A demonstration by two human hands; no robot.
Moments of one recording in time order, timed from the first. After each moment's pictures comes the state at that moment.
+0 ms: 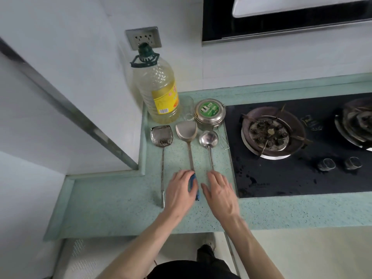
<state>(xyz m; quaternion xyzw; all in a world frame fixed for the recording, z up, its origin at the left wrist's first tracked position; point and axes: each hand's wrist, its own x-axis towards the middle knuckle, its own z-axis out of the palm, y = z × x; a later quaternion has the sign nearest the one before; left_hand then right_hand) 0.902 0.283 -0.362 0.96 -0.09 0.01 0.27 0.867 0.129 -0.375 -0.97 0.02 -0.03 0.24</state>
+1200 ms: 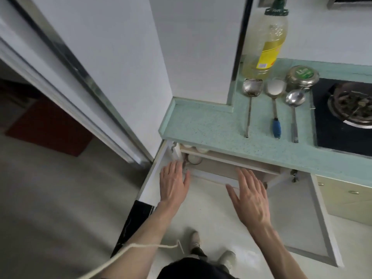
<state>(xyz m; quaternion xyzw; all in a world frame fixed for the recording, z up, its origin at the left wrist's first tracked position) 0.578 0.602 -0.361 0.99 0.08 0.08 0.10 0.568 0.349 -0.327 -0.99 -0.06 0.01 0.14</state>
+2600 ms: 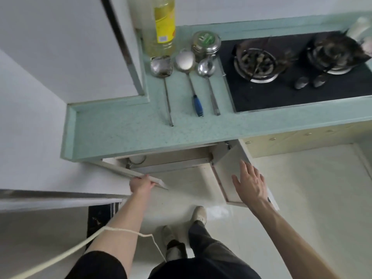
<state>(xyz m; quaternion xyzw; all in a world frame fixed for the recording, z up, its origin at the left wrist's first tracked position) 0.697 0.492 -0.487 0.61 0.50 -0.13 0.60 0.584 0.158 -0.401 -0.96 0.21 0.15 0.09</state>
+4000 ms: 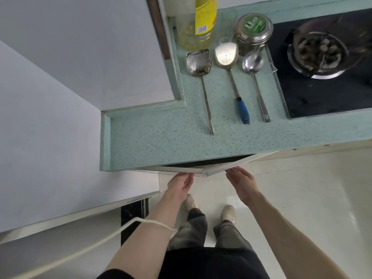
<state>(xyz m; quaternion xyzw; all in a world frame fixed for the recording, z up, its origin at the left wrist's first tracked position) 0.755 0.511 -0.473 0.40 0.51 -0.26 0.71 0.704 0.288 -0.483 -0.32 0.50 0.04 0.80</state>
